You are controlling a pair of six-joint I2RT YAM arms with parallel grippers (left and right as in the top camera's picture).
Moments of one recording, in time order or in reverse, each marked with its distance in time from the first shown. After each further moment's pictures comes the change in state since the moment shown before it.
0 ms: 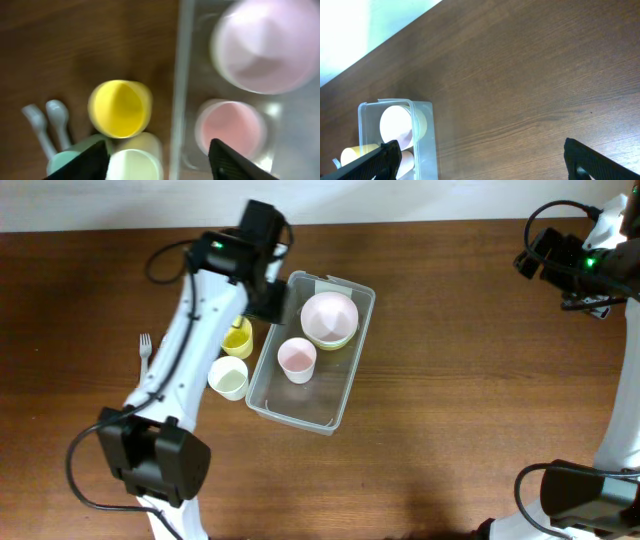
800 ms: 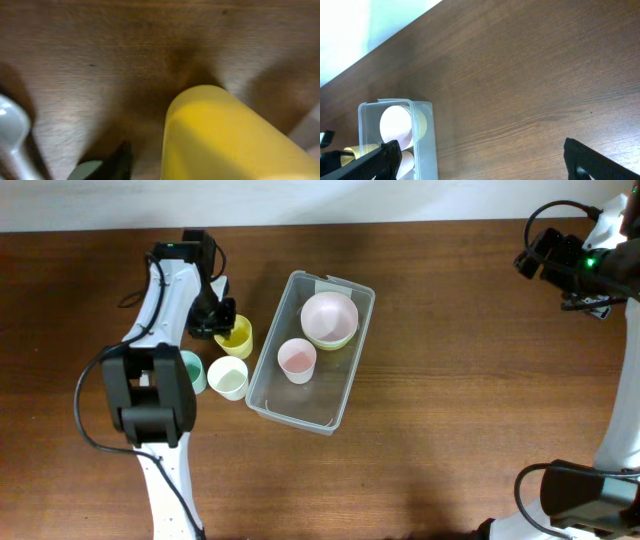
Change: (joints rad) left arm 0.260 0.356 -0.001 0.016 0.177 0.010; right arm 0.000 0.000 0.000 0.000 0.000 0.000
